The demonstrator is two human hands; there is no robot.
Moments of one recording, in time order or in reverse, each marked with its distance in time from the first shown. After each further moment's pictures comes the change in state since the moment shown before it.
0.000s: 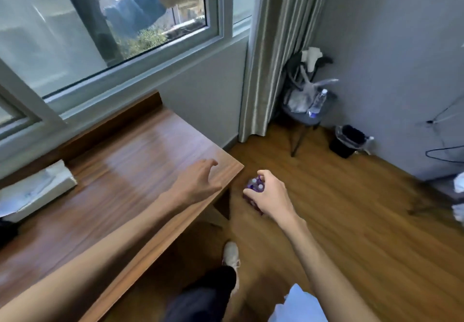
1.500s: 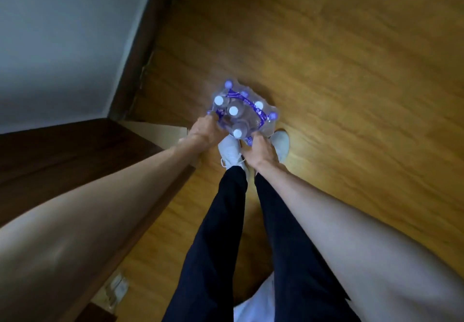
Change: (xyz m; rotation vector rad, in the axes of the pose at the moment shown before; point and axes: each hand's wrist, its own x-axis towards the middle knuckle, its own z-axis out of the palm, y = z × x) left_hand 0.579 -0.046 0.530 -0.003 -0.692 -0.492; right_hand 0.540 0.467 0.235 0.006 -0.482 0.579
